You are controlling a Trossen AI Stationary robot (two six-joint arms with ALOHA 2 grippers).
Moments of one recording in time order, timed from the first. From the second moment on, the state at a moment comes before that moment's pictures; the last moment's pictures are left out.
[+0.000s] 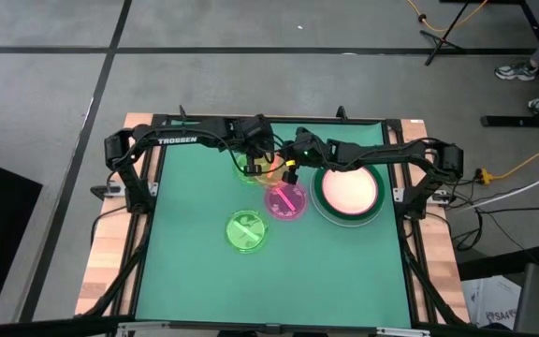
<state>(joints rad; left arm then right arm) 0.33 1.75 1.44 -0.69 -0.17 0.35 -0.24 1.67 1.05 0.00 0.17 -0.18</state>
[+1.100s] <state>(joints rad) 0.33 1.75 1.44 -0.72 -0.18 0.28 -0.26 1.65 1.05 -0.08 0.14 -0.19</state>
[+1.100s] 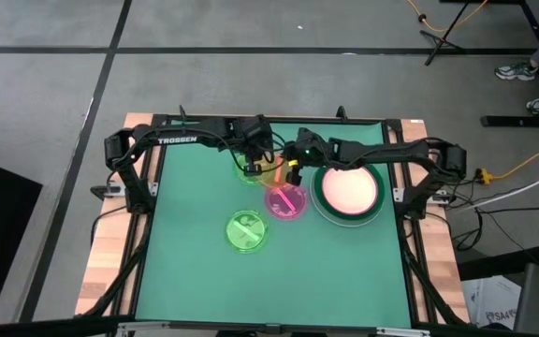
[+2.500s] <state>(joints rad) 0.33 1.75 1.44 -0.75 -0.17 0.26 -0.58 1.29 1.05 -1.09 -0.10 -0.38</state>
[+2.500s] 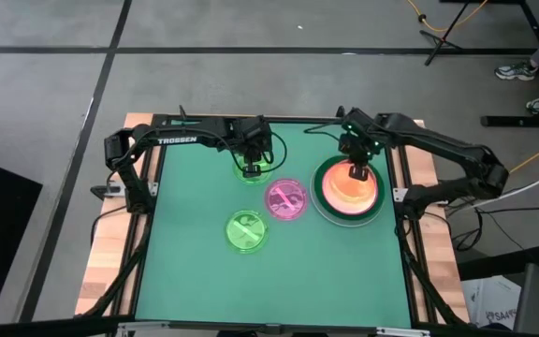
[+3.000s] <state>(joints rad) 0.33 1.75 1.44 -0.75 -0.17 0.26 -0.58 1.47 1.05 -1.13 -0.11 -0.38</state>
